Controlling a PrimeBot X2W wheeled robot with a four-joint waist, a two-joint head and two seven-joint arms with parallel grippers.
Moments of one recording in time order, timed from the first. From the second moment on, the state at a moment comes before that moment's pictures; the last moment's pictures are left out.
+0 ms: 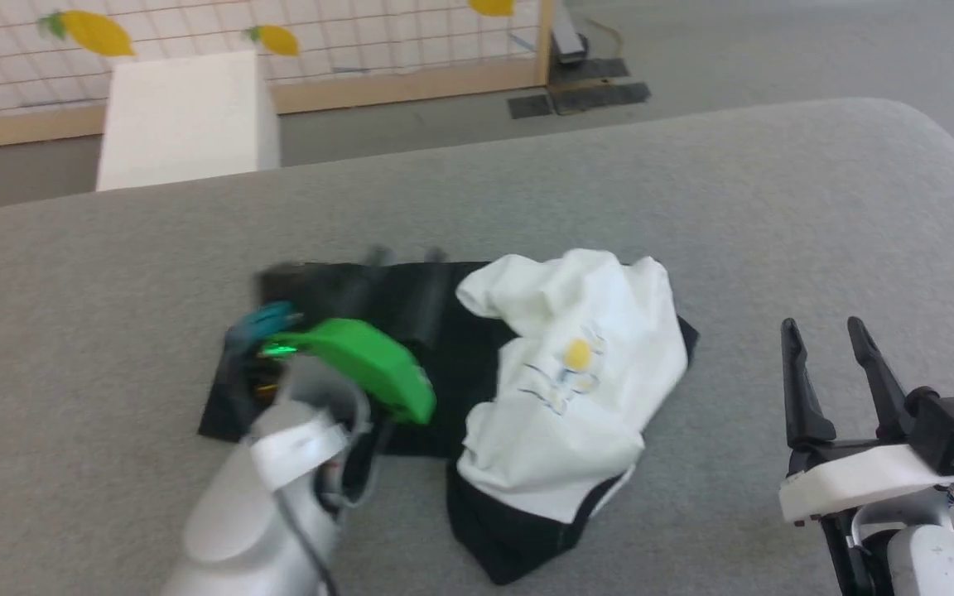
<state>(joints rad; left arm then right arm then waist) -0.46 0.13 -0.44 0.34 -0.60 0.01 -0.05 -0.08 -0.05 -0.08 0.12 0.15 0.13 -0.19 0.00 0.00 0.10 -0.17</state>
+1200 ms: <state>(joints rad) -0.12 0.06 -0.04 0.05 -0.27 -0.05 -0.26 -0.33 -0.06 -0.29 0.38 0.12 0.13 0.58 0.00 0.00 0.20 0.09</state>
